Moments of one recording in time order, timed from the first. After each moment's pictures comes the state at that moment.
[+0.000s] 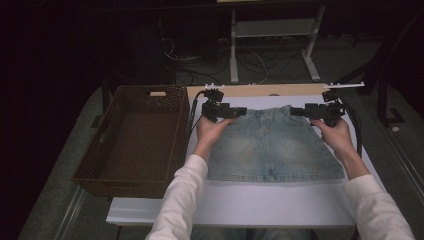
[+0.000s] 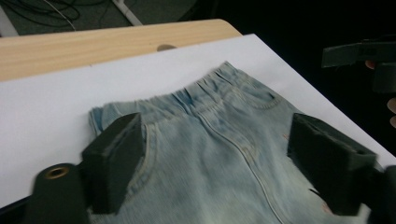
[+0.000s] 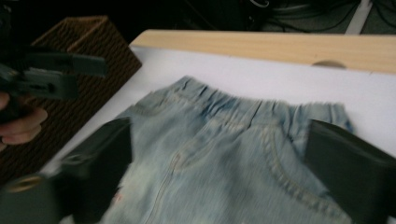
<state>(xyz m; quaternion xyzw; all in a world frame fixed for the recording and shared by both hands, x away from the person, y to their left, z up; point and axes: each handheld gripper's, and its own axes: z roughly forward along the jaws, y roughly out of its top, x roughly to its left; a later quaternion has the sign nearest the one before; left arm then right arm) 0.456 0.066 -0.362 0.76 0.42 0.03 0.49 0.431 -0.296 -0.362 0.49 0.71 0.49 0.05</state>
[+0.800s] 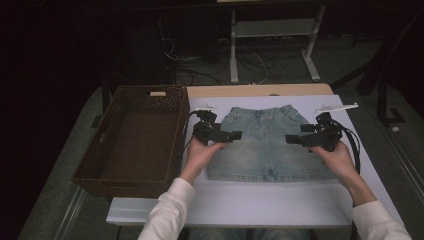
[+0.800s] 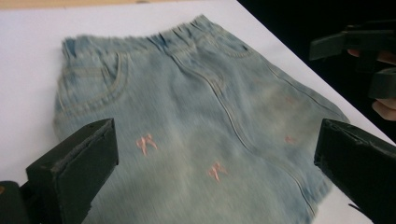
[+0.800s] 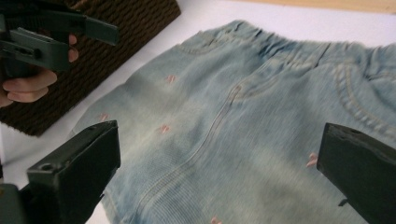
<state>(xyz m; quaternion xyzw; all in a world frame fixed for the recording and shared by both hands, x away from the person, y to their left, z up) 0.393 0.092 -0.377 0.78 0.41 0.00 0.48 0.370 -0.271 -0.378 0.44 0.76 0.47 0.03</state>
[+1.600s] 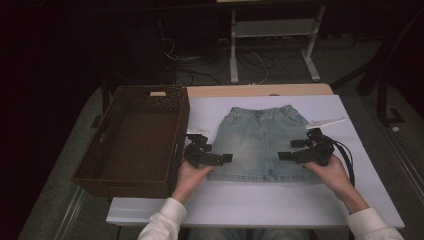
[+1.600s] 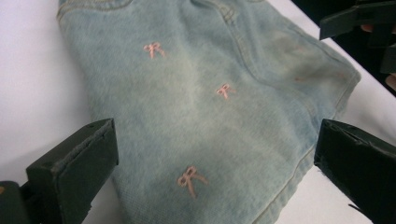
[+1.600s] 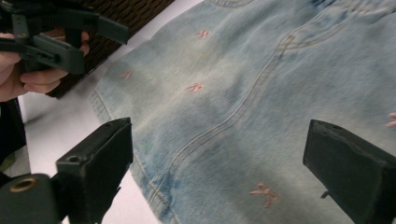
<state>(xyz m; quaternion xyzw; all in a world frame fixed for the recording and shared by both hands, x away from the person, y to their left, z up) 0.351 0.119 -0.416 0.78 0.43 -0.01 0.45 0.345 -0.250 -0.401 0.42 0.79 0.45 -0.01</state>
